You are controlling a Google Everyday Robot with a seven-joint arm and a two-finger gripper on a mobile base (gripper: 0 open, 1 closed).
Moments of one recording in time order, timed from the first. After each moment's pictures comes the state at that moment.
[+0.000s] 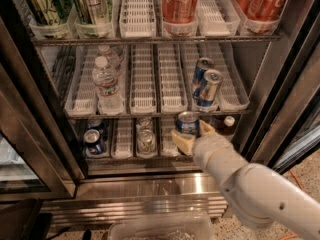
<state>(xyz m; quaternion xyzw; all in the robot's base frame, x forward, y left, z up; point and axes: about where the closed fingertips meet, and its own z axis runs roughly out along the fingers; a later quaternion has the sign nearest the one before) 0.551 -0.096 0.762 -0.17 0.76 0.09 0.62</state>
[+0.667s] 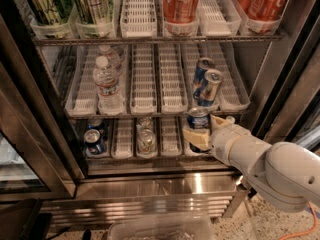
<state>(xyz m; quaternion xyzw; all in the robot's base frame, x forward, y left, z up) 0.551 -0.128 0.780 -0.22 0.78 0.13 0.57</state>
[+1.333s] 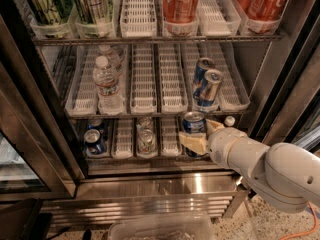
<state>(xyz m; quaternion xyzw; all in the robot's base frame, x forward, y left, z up) 0.542 -0.114 0.773 -0.25 0.78 0.16 0.56</state>
